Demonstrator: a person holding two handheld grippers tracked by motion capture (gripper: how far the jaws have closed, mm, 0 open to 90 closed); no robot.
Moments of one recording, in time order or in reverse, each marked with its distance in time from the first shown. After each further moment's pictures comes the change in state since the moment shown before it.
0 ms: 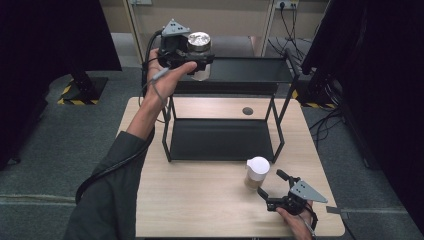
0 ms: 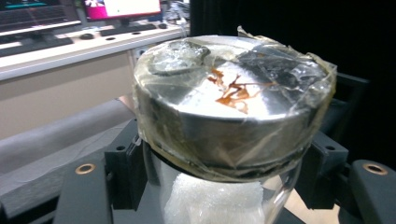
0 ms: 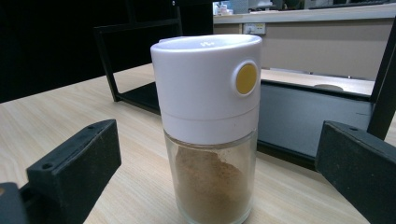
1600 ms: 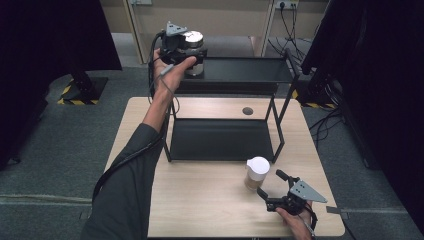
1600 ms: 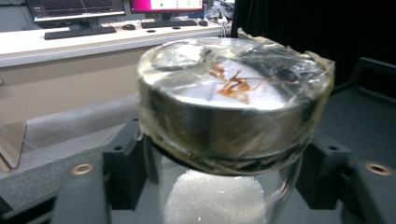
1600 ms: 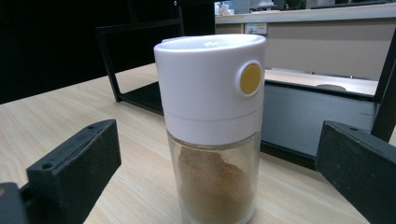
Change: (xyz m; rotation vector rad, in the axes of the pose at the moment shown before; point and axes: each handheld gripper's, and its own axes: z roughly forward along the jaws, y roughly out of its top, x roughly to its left) left arm 0.013 -0.020 0.038 0.006 0.141 -0.106; right arm 0.000 0.000 0.001 -0.001 0.006 0.000
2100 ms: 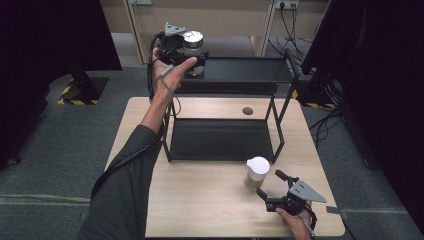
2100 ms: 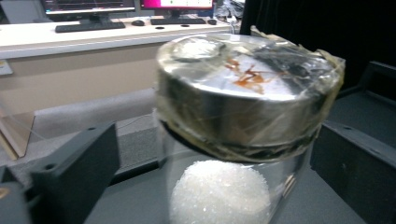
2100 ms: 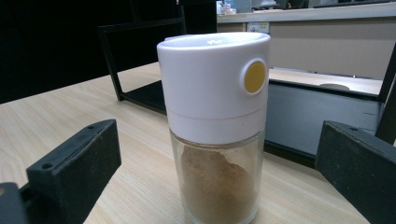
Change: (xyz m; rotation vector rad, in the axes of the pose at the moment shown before) left arm -0.005 -0.002 -0.007 -0.007 0.037 -0.044; right arm -0.001 0.000 0.001 0.003 0.010 0.001
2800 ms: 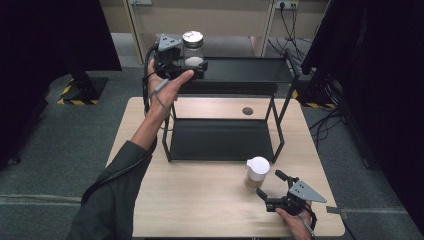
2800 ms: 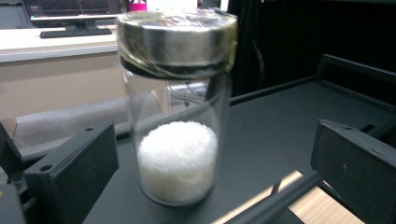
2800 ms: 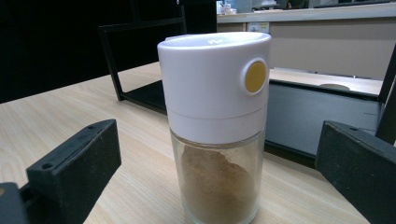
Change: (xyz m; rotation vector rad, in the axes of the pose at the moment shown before) left arm -0.006 -0.027 -0.035 -0.037 -0.075 0.017; right arm 0.000 0.000 0.000 0.000 -0.001 0.000
